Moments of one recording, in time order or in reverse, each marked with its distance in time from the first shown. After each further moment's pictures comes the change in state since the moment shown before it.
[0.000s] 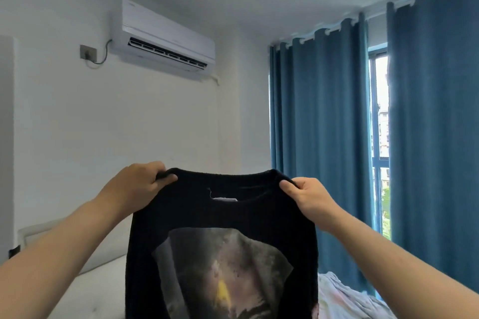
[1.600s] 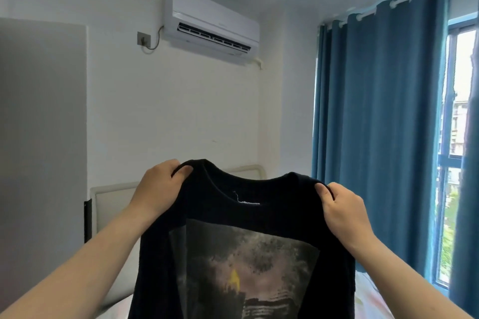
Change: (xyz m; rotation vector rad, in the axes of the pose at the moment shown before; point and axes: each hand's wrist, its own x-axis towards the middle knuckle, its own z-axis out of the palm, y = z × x) left_hand -0.065 -0.005 0.024 -0.136 0.204 -0.271; right_hand -0.014 0.055 0.027 -0.334 0.284 -0.188
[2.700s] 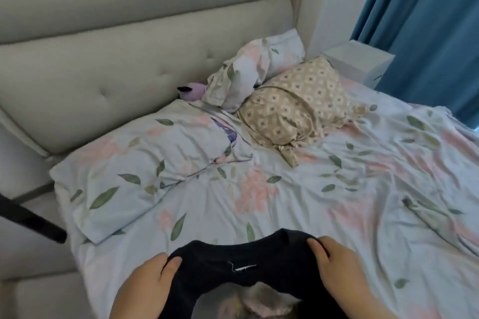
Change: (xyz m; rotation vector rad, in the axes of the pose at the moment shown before) left_hand -0.315 -0.534 0.420 0.252 -0.846 -0.845; right_hand -0.315 0.391 0.516 -0.289 -0.801 0.683
